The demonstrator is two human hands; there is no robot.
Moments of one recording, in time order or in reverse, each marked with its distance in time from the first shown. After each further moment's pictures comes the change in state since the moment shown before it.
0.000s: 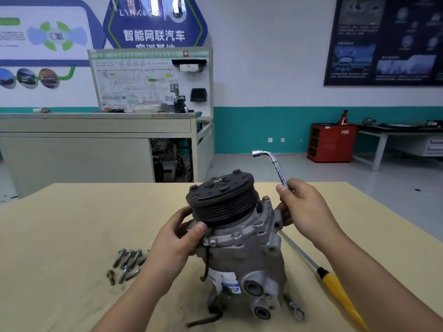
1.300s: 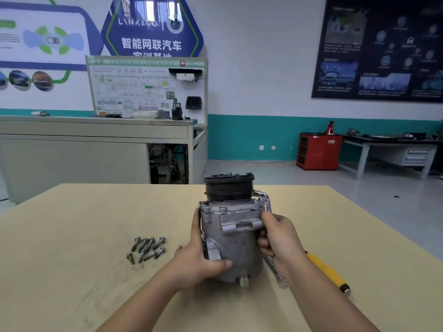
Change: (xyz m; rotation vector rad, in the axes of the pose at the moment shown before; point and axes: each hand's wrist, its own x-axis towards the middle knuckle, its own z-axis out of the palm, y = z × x) left_hand -0.045 0.000 -0.004 0.505 -0.331 -0.111; right_hand -0.079 -0.013 0.036 0.588 0.023 0.393
